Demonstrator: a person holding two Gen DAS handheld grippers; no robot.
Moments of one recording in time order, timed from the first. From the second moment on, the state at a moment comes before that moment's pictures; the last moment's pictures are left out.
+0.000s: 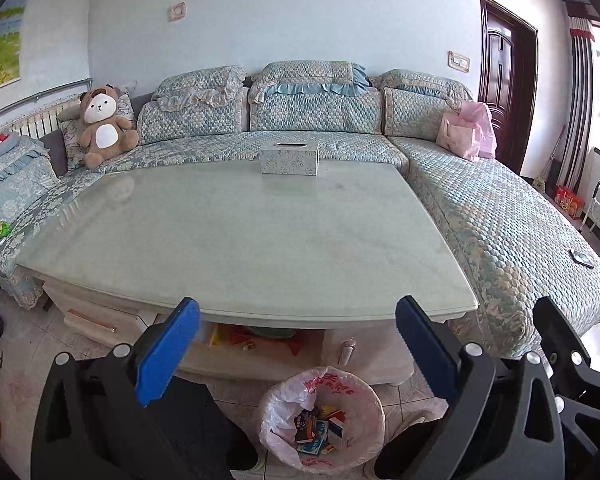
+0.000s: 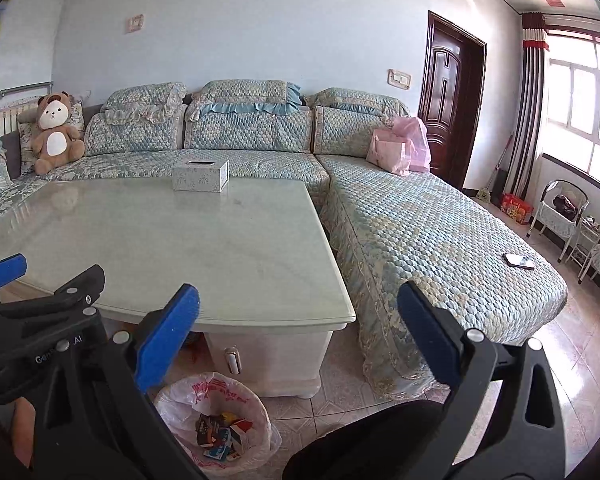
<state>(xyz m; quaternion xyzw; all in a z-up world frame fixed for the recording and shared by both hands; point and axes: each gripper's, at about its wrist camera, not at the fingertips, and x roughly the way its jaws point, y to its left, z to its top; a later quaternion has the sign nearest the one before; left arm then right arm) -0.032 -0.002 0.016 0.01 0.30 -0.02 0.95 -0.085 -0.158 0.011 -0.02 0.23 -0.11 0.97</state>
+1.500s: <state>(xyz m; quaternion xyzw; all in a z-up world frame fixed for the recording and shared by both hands) -0.044 0.008 0.035 0.01 0.28 0.00 0.96 -0.102 -0.149 0.033 -0.04 0.20 -0.12 0.97</state>
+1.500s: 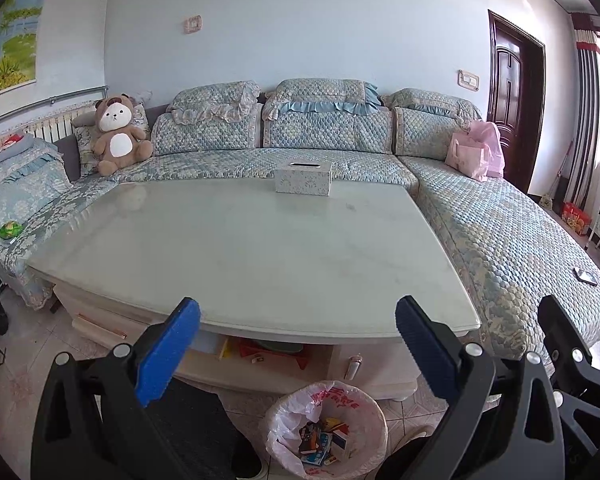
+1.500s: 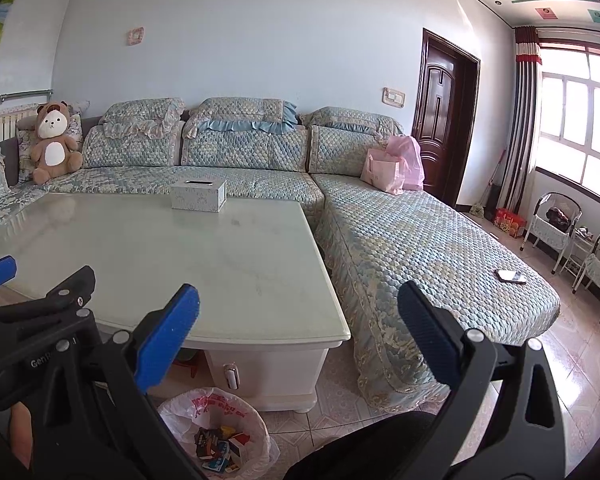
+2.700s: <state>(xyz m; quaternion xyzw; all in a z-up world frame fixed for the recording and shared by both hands) -0.041 0.010 0.033 0.01 0.28 0.00 0.96 -0.100 -0.150 0.034 -0.04 0.20 -0.12 0.97</state>
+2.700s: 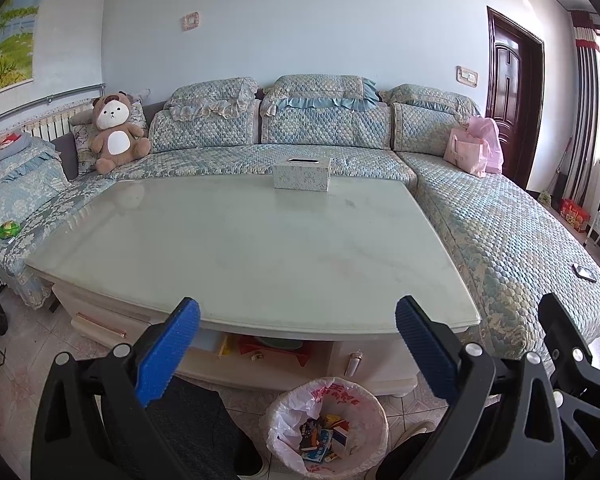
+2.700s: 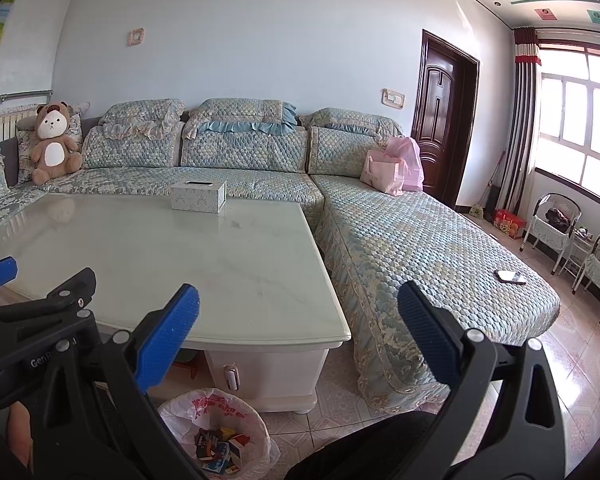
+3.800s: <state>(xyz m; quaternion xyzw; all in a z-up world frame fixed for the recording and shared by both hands) -0.041 0.010 0.033 0.01 0.29 0.00 0.96 -0.096 -0.152 0.029 -0.03 0.21 -0.12 0.97</state>
